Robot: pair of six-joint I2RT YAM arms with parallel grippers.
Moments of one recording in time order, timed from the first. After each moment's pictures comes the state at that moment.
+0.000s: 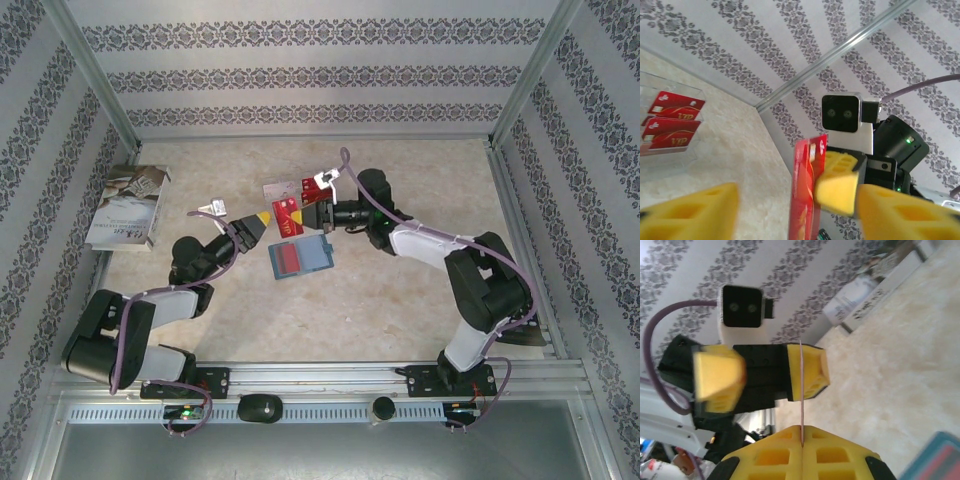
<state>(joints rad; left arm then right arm) -0.21 1.34 0.32 1.19 0.55 -1.04 0.50 1.72 1.04 0.44 -0.98 0.60</state>
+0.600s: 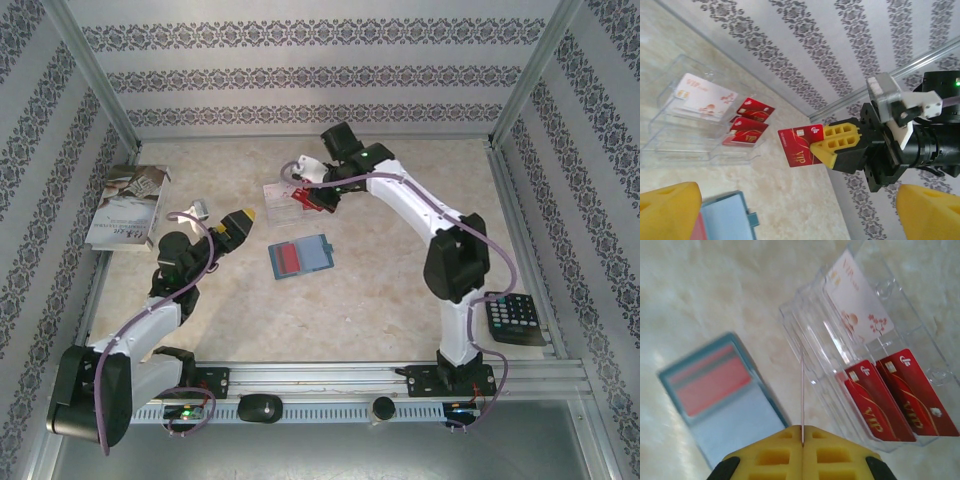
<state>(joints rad) -0.12 1.05 0.34 0.63 0.45 -0.95 0.54 2.04 1.93 -0.93 -0.31 -0.65</state>
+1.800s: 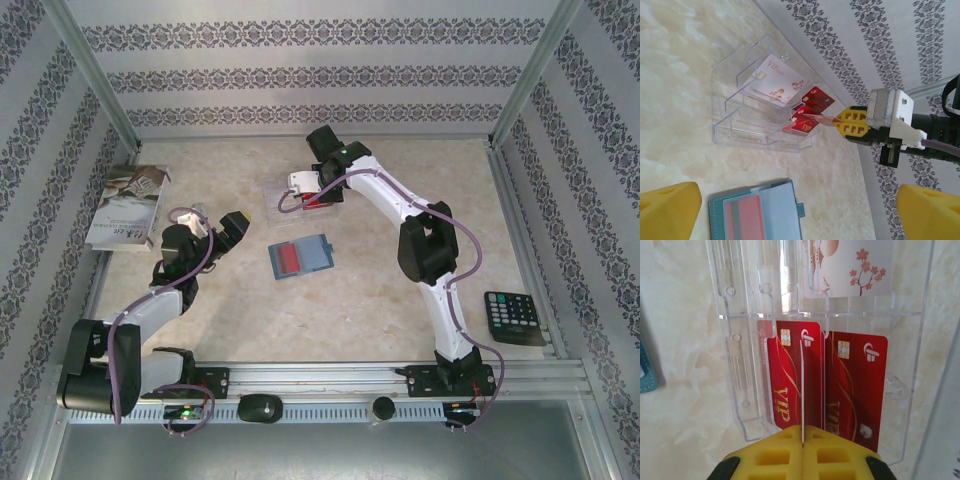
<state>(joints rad) -0.05 1.20 0.37 0.55 0.46 -0.93 0.54 2.27 2.12 -0.94 0.00 -1.18</state>
